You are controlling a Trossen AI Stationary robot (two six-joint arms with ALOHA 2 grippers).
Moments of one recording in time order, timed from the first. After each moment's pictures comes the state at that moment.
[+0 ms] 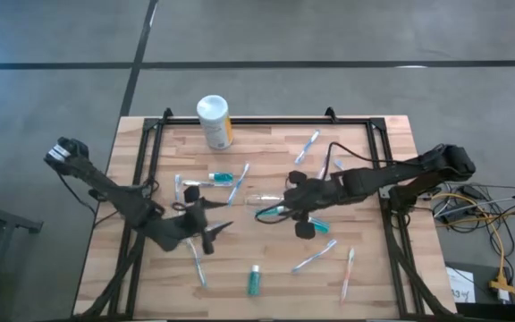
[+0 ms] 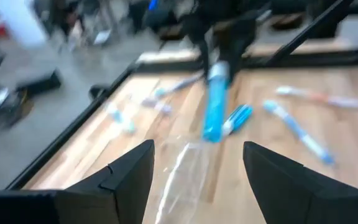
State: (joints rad) left arm -0.59 1.21 0.85 -0.10 -0.91 -0.25; right arm 0.19 1.46 1.14 -0.43 0.10 0.11
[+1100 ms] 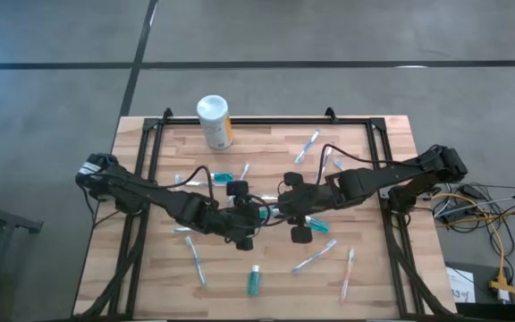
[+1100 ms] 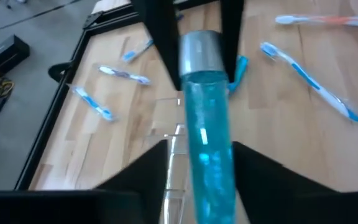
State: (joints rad) left arm -0.35 1.60 1.35 -0.48 -0.57 -0.08; right arm 0.24 1.54 1.35 -0.59 0.14 0.10
